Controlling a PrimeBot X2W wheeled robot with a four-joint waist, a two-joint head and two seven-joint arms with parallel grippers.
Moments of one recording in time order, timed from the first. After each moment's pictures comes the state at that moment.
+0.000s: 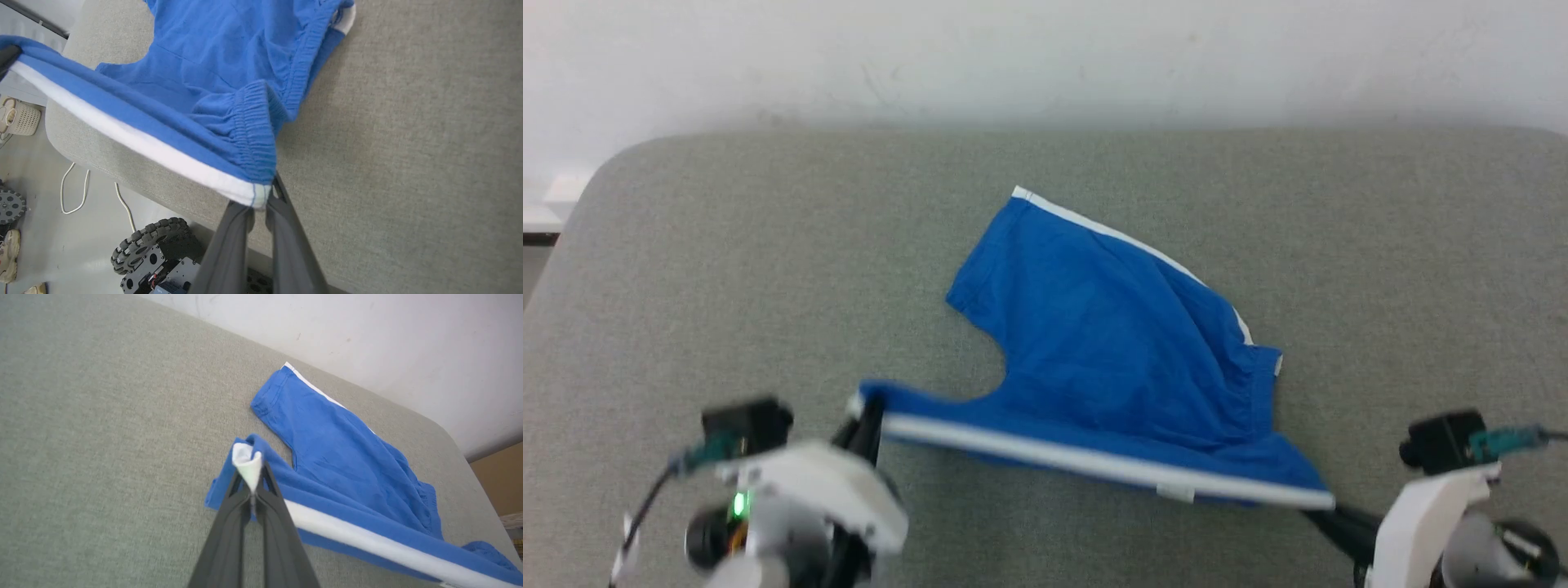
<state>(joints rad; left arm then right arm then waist) 0.05 0.29 -0.26 -0.17 -0.68 0.33 0.24 0.16 -0.21 0.02 -0.22 0.63 0.13 0.80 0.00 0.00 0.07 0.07</state>
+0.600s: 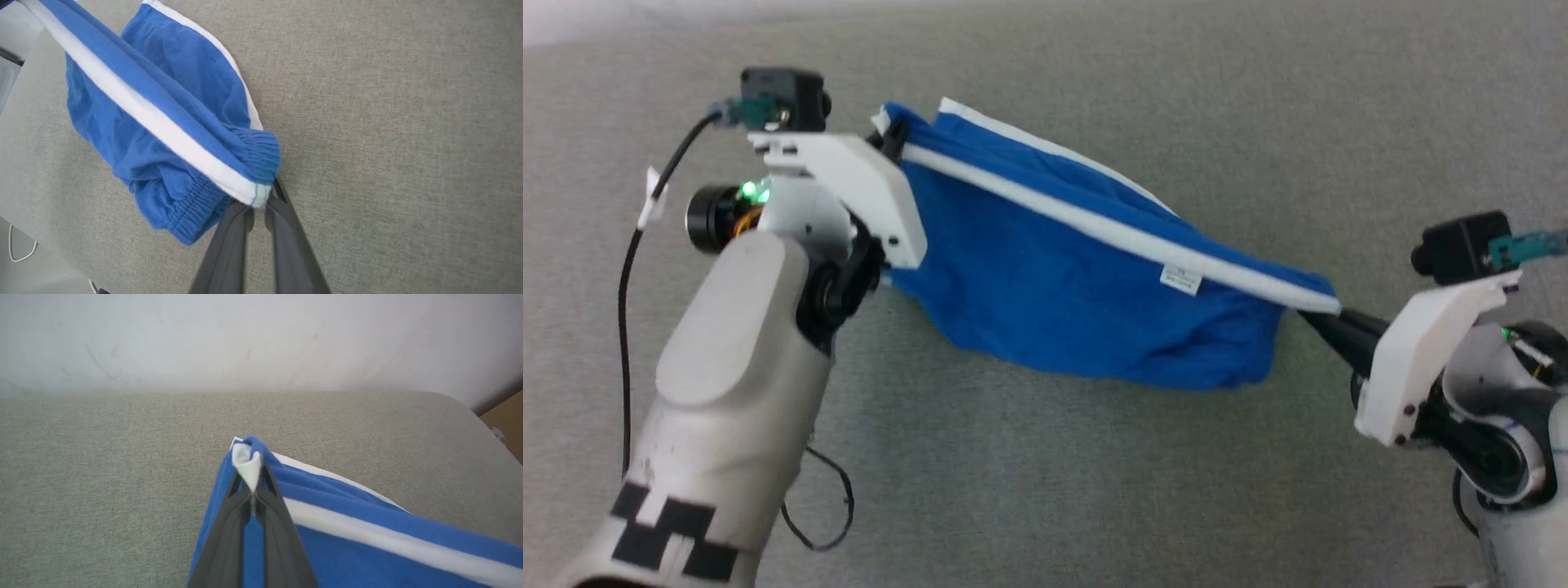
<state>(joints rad) -0.76 0.26 -0.37 0.41 -0.60 0.12 0.31 -0.27 -0.20 0.03 -0.10 0.55 0.13 0.82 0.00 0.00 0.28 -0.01</state>
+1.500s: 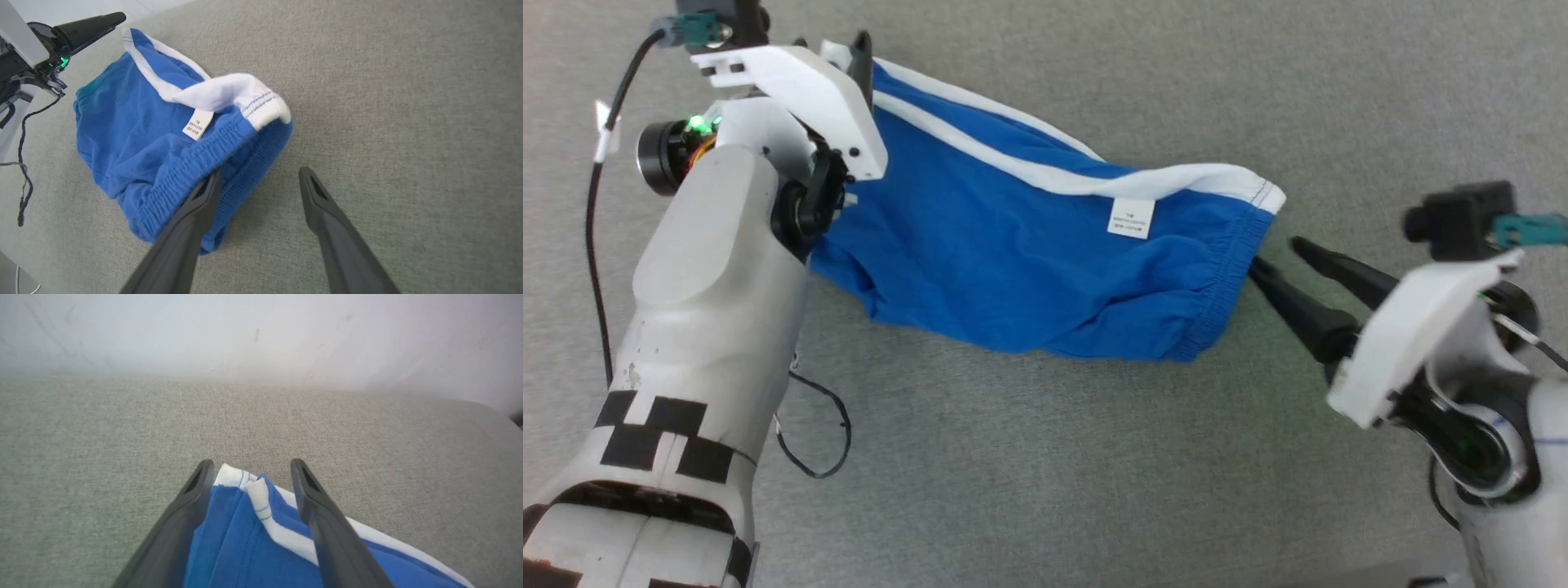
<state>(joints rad) -1.03 0.21 -0.35 0.83 -0.59 0.09 0.14 -0.34 -0.20 0.12 -0.11 0.63 0.13 0.64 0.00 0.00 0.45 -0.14</state>
